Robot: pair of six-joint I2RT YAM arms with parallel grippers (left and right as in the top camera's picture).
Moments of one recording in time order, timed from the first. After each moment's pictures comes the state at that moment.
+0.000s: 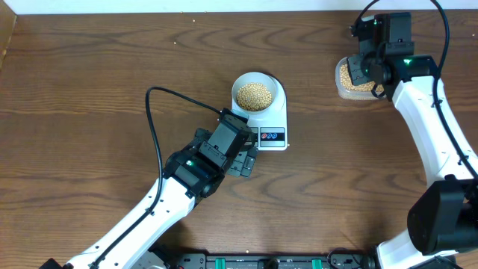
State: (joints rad) left arm -0.67 1.26 0.92 -0.68 -0.21 -0.25; right arm 0.10 1.74 1.50 -0.65 0.07 -0.19
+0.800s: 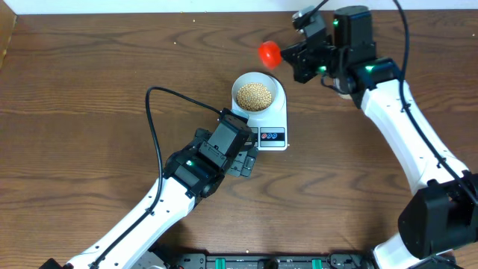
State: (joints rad) left arm -0.67 1.26 0.92 -0.68 -0.21 -0.25; right arm 0.28 1.75 1.50 -0.41 -0.50 -0.06
